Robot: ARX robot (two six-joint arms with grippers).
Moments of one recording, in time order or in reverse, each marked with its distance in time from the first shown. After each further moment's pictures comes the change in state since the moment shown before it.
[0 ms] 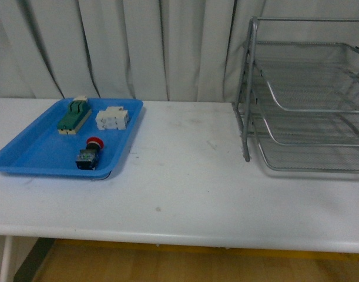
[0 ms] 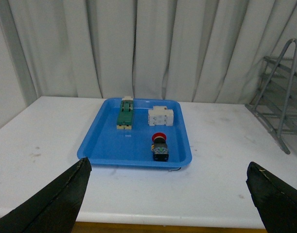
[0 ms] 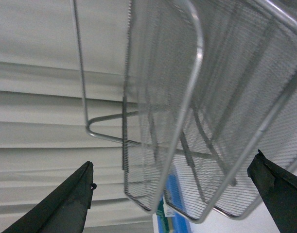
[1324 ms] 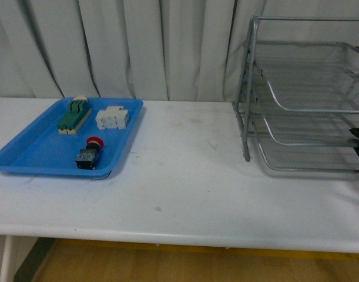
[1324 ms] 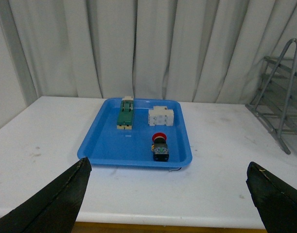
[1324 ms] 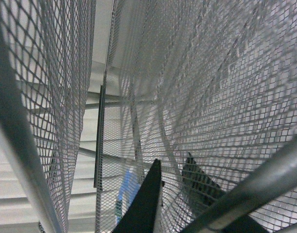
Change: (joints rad) left arm 0.000 0.000 0.000 0.000 0.000 0.000; right arm 0.088 0.348 0.316 -0.063 0.021 -0.136
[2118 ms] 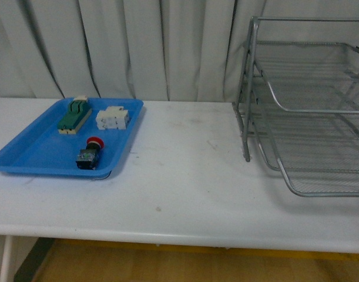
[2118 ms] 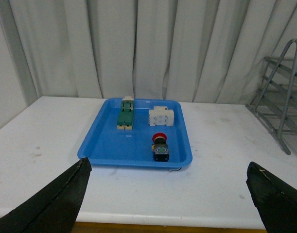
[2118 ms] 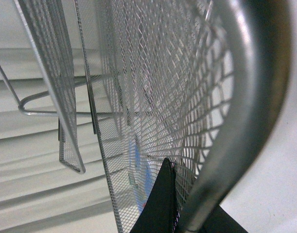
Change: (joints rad) left arm 0.000 0.000 0.000 0.000 0.000 0.000; right arm -0.084 -0.188 -0.434 0.079 -0.088 0.142
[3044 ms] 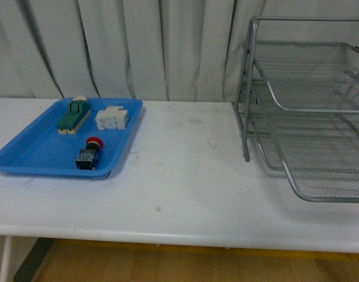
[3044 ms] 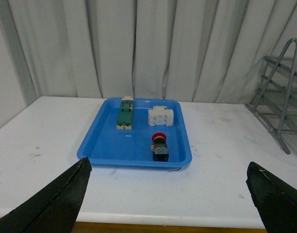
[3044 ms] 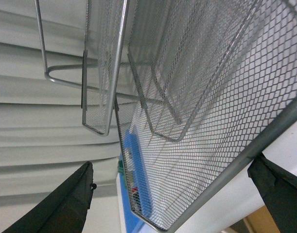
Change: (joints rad) left arm 0.000 0.000 0.000 0.000 0.000 0.000; right arm -0.063 -0.340 -0.208 -0.070 -0.057 -0.196
